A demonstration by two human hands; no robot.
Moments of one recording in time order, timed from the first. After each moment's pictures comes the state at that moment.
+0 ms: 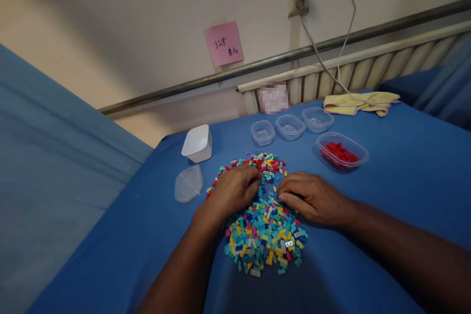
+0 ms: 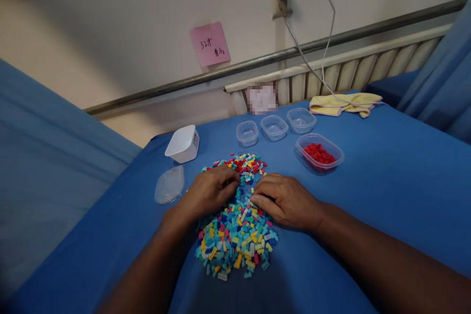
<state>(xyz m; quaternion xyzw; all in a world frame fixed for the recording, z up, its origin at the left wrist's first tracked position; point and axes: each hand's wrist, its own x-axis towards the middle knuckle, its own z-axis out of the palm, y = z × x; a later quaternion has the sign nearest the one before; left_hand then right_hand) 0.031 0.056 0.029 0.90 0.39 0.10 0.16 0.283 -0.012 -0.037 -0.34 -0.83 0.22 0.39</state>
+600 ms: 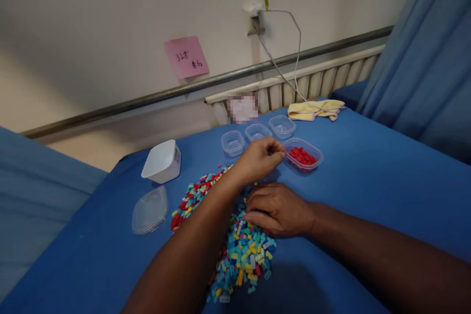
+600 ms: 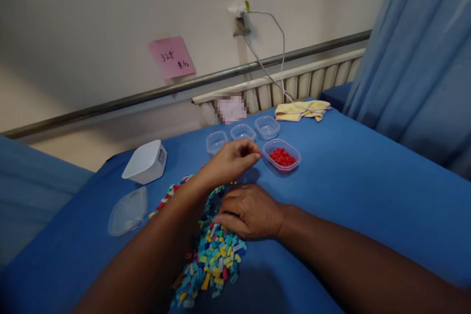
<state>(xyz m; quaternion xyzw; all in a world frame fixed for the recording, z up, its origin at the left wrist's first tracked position) 0.189 0.104 0.044 0.84 0.26 0.22 0.43 0.276 -0.007 -0.033 -0.31 -0.84 0.15 0.42</state>
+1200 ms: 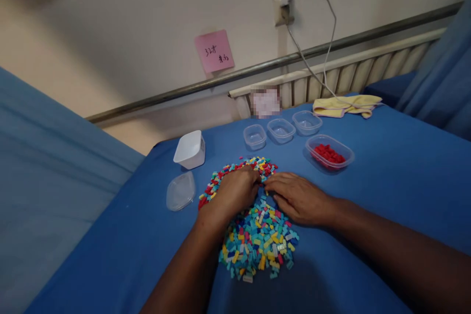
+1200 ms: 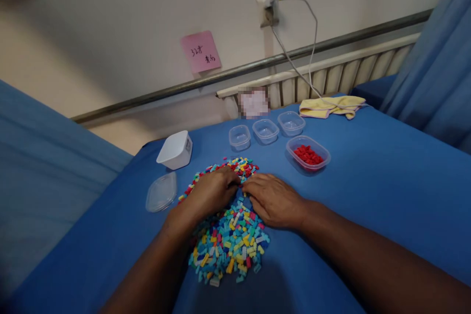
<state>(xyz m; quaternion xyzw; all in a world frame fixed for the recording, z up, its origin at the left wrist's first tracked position) 0.066 0.061 0.032 0.90 0.42 -0.04 0.03 0.280 -0.002 -0.041 -0.35 -0.86 0.15 0.35</state>
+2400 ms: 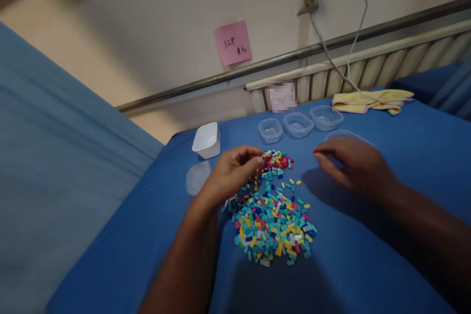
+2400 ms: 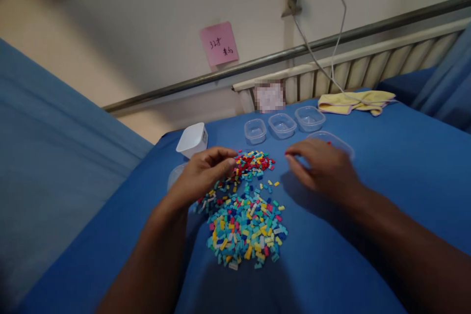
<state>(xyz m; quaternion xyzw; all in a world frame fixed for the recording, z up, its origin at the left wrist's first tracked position) 0.031 0.045 0.067 0.71 0.44 0.30 0.46 0.332 -0.011 -0.001 -0.47 -0.76 -0.08 0.44</state>
